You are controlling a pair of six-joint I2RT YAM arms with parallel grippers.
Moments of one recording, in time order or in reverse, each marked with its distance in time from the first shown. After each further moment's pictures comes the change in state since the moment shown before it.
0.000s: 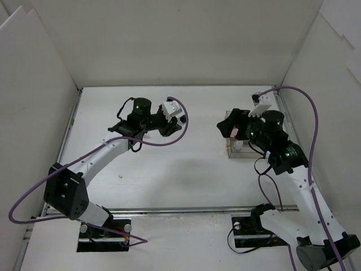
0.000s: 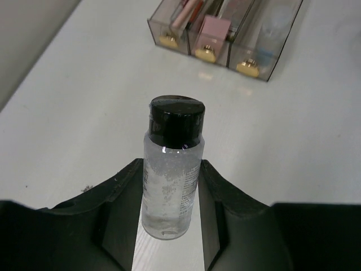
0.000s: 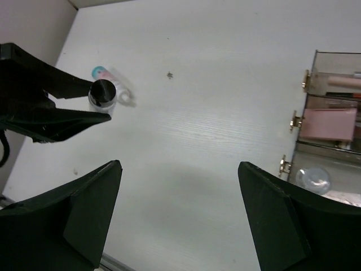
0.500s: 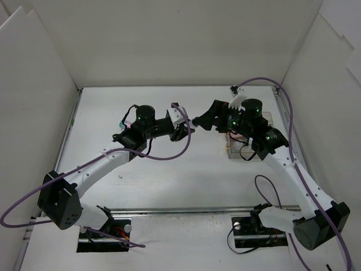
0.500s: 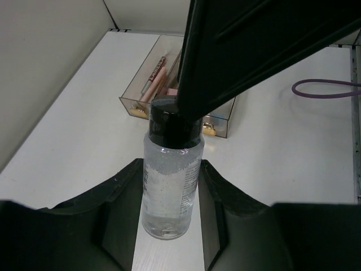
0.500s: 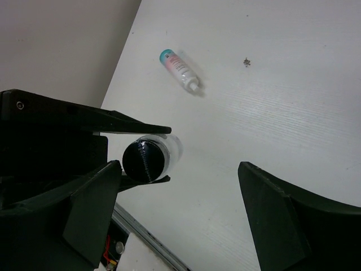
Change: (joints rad) left arm -0.131 -0.120 -0.114 0.294 0.021 -0.143; right arm 0.104 0.220 0.069 0.175 -0.170 0.201
